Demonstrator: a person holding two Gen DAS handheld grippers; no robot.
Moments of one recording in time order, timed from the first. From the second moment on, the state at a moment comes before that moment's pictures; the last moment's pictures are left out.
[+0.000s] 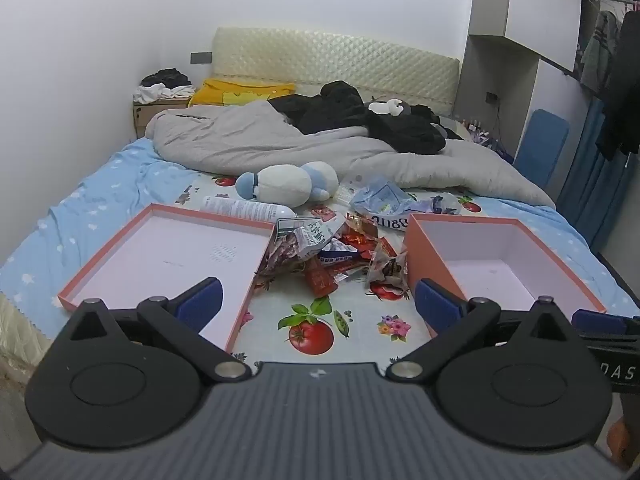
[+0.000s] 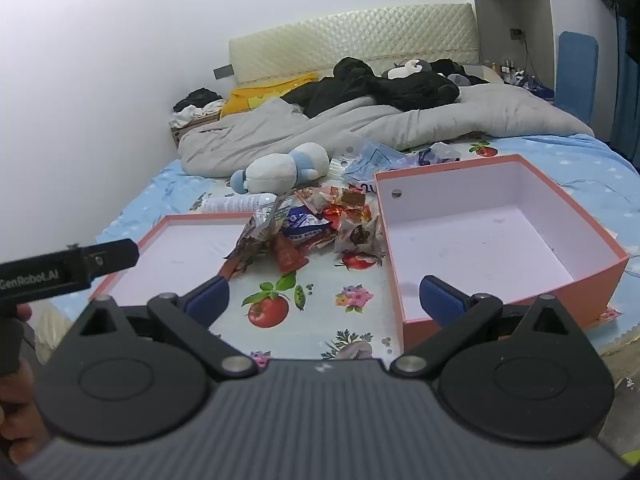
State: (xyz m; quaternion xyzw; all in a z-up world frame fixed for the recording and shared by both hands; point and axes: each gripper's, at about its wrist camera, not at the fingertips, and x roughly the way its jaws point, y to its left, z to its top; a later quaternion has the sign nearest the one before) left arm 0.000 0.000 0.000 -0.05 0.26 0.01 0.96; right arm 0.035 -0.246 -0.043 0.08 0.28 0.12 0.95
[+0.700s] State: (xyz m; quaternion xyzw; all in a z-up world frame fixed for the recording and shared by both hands) left arm 0.006 0.005 -0.008 -0.05 0.27 0.01 0.96; right arm 0.037 -0.239 -0.052 0.07 0.30 0.11 0.95
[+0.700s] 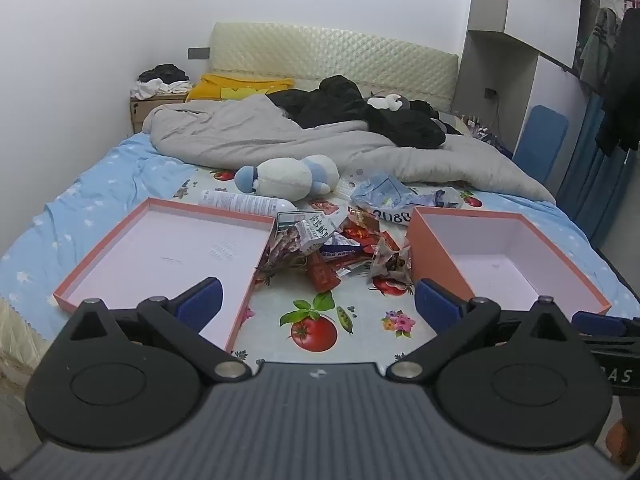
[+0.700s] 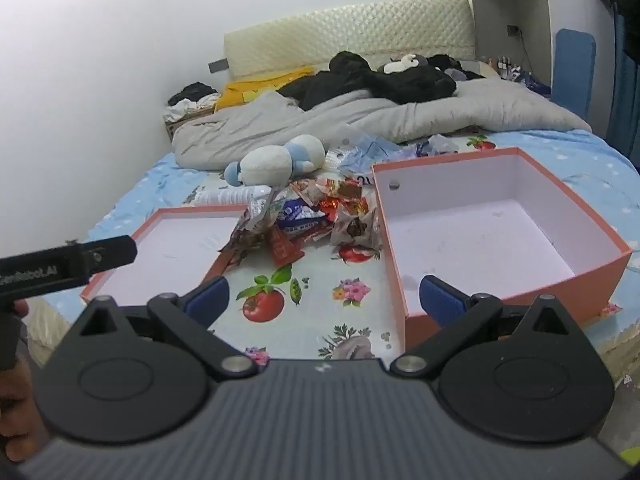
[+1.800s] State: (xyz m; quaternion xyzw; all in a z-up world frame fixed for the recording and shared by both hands) left arm 0.008 0.005 -0.018 -0.05 0.28 0.00 0.96; right arm 0.032 -0.238 -0.058 0.06 0.30 0.11 0.95
